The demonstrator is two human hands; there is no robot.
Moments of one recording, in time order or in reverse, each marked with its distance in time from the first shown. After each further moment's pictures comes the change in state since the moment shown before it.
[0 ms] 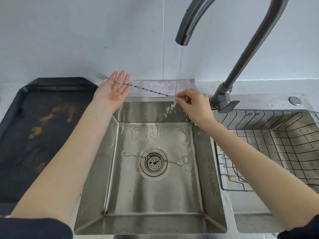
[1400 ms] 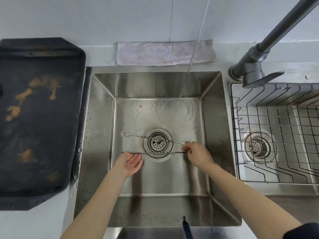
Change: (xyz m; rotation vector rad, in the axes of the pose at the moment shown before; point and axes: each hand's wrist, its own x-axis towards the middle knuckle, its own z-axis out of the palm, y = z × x) left_hand -0.005 -0.154 -0.211 0.160 0.612 -0.651; right_hand -0.122 0.121 0.114 -0.275 -0.616 0.470
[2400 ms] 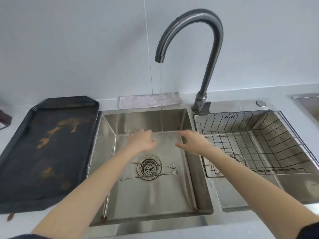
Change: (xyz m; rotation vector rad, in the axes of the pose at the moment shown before) left_hand -0.177 -0.014 0.091 2.079 0.136 1.155; right_hand -0.097 -0.039 -0.131 -0.228 0.237 -0.270
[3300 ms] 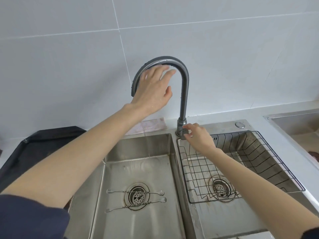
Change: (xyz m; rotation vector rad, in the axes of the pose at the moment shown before) left_hand -0.027 0.126 -0.156 0.193 0.948 0.537; right_hand -0.008 0.050 -0.082 0.231 0.465 0.061
